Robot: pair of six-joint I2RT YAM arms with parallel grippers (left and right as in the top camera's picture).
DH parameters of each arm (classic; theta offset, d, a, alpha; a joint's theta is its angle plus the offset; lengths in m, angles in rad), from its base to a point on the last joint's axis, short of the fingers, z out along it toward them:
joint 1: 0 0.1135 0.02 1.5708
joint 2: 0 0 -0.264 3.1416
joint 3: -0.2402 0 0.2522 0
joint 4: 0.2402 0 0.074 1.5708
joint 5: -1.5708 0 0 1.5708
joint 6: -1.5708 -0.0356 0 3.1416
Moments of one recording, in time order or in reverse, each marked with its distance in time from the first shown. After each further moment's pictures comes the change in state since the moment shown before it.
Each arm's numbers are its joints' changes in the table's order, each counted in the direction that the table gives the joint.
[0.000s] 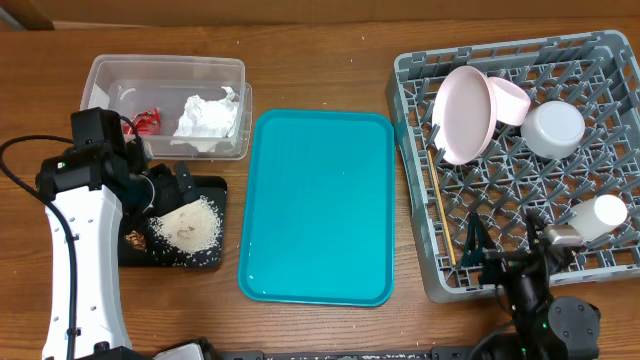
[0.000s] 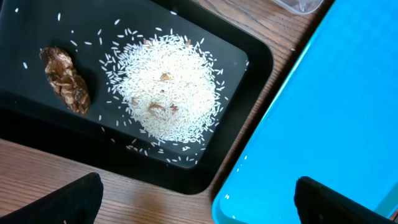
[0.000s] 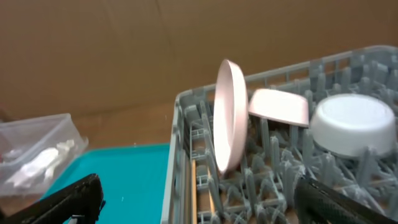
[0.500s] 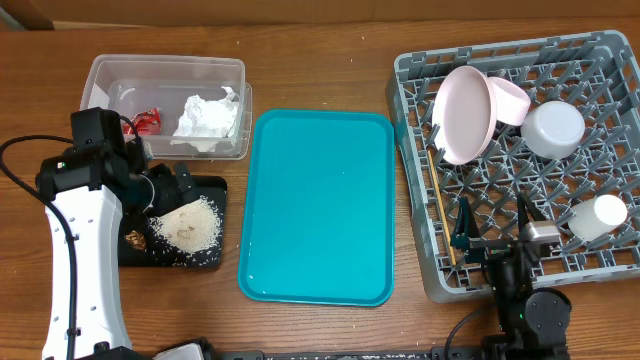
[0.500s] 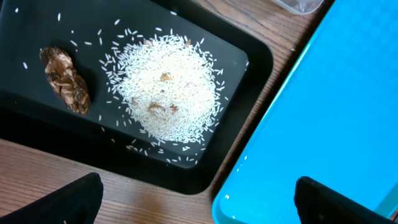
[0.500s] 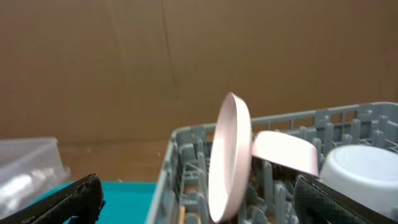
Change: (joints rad) left arm 0.000 0.000 0.000 0.000 0.000 0.000; right arm 0.000 0.000 0.330 -0.538 -0.013 0.100
